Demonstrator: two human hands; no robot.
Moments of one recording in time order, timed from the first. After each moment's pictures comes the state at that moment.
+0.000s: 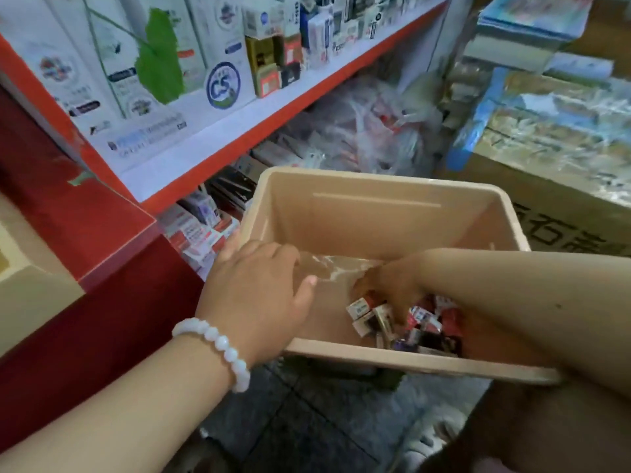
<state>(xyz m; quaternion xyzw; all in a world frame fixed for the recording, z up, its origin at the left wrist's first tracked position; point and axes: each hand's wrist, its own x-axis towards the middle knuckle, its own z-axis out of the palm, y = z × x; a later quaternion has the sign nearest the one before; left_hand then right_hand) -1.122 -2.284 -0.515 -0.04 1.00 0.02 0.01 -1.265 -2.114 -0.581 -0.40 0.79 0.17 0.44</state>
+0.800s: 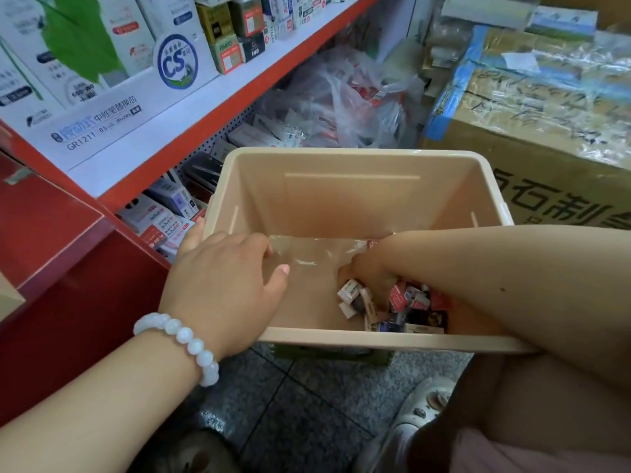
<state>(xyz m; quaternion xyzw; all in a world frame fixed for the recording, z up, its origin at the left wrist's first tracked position) -1.123 -2.281 -0.514 -0.04 1.00 -0.01 0.03 -1.257 -2.116 -0.593 -0.39 0.78 0.22 0.43</state>
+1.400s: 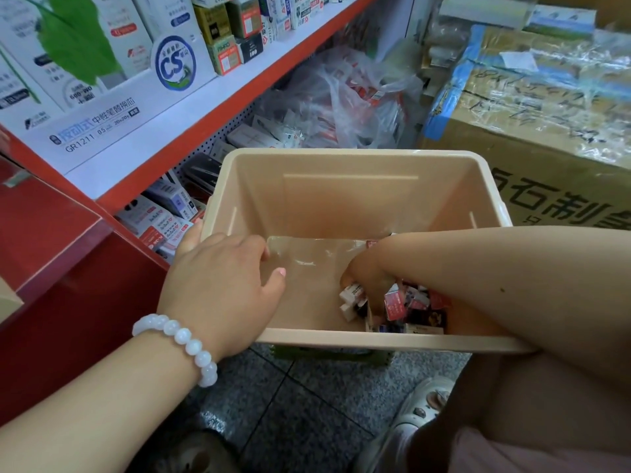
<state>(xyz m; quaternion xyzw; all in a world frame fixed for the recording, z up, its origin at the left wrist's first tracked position) -1.124 -2.281 -0.513 -0.06 1.00 0.00 0.04 -1.257 -2.117 -0.592 -0.39 0.78 0.18 0.46</state>
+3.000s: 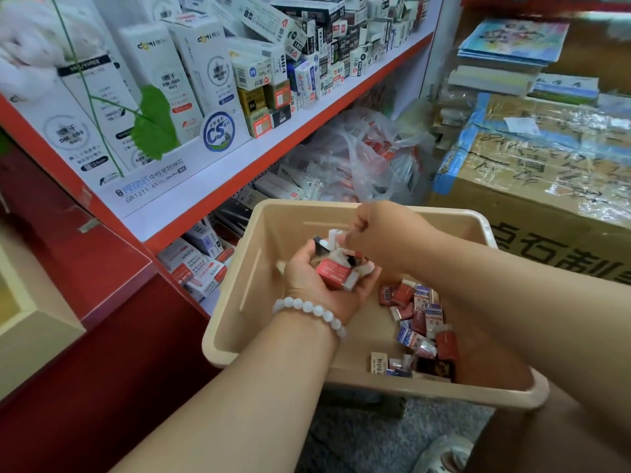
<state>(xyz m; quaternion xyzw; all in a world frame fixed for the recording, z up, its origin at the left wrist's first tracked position) -1.200 -2.204 -0.513 -0.39 0.22 0.90 0.00 -1.247 -2.121 -0.467 -0.18 0.95 -0.22 0.14</state>
